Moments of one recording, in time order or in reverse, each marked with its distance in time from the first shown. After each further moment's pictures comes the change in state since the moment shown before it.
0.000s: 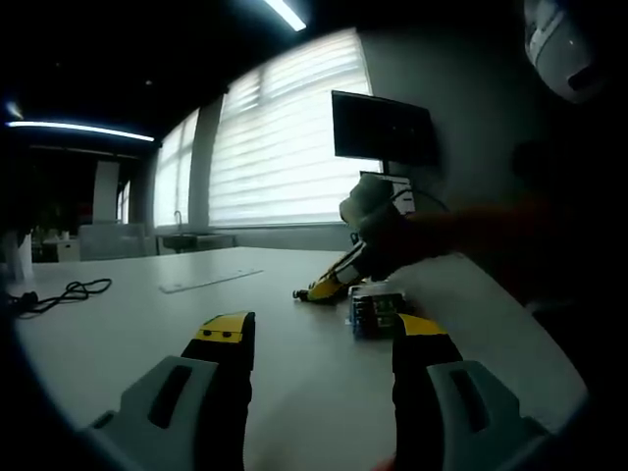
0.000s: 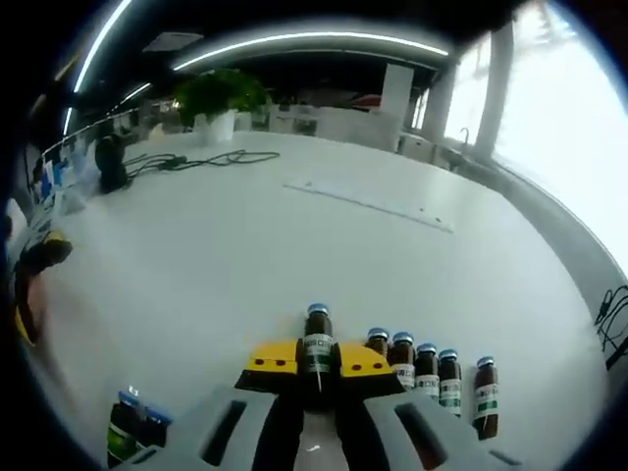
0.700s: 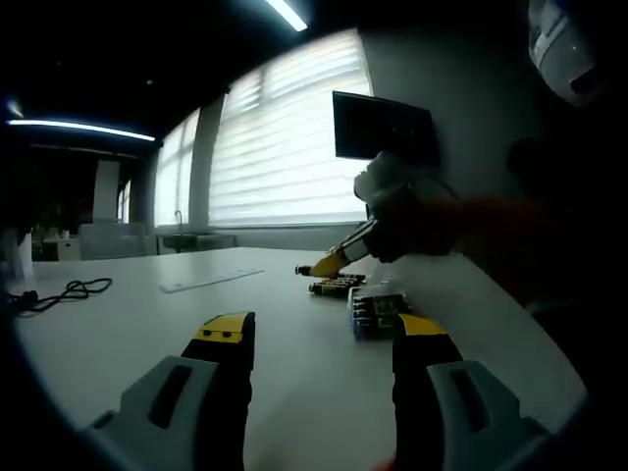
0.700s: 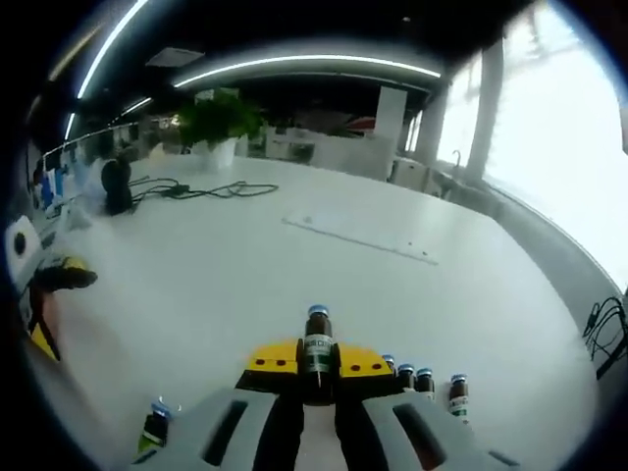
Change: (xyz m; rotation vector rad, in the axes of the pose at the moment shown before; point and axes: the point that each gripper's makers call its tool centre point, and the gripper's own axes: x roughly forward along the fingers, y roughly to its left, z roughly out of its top) left arm 0.000 0.001 0.000 -0.004 -0.002 0.002; right arm -0.038 0.002 0.033 -0.017 -0.109 -0.027
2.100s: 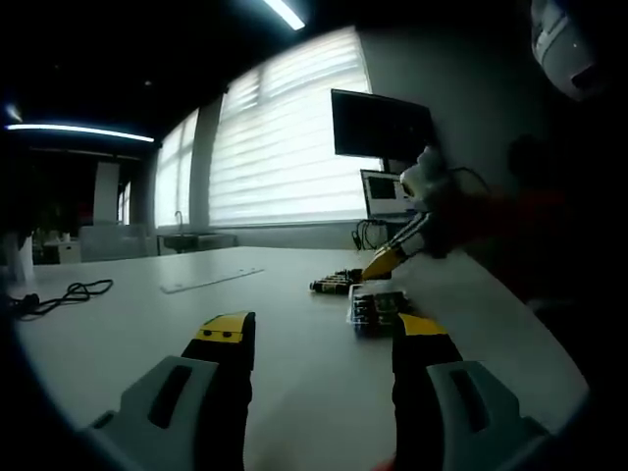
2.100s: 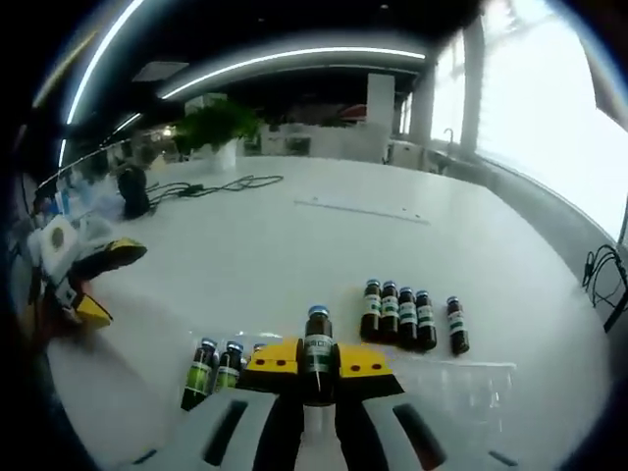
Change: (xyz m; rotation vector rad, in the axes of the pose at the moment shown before) left arm 0.000 -0.001 -0.001 0.013 0.008 0.000; right arm -0.062 0.015 -0.048 0.104 0.043 0.028
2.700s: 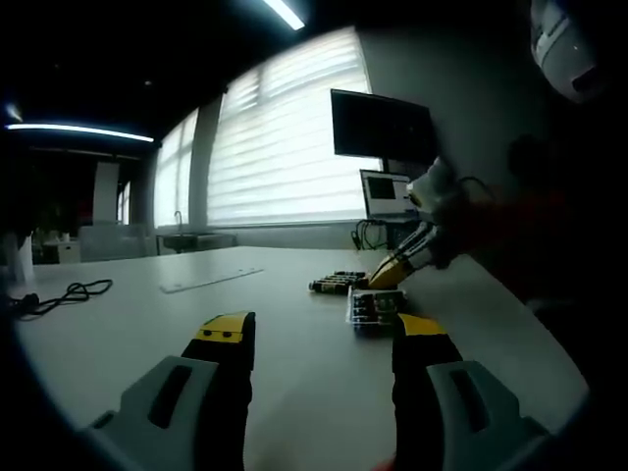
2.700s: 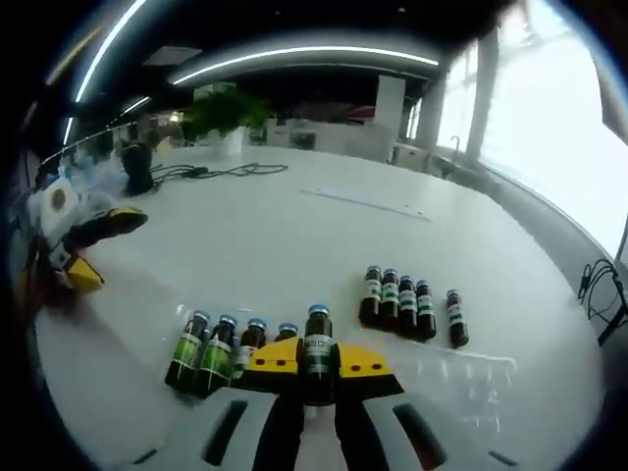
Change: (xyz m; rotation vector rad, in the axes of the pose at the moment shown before) left arm 0.000 -0.003 0.001 0.000 0.001 -0.003; right arm 0.003 0.000 -0.015 -0.065 0.007 -0.011
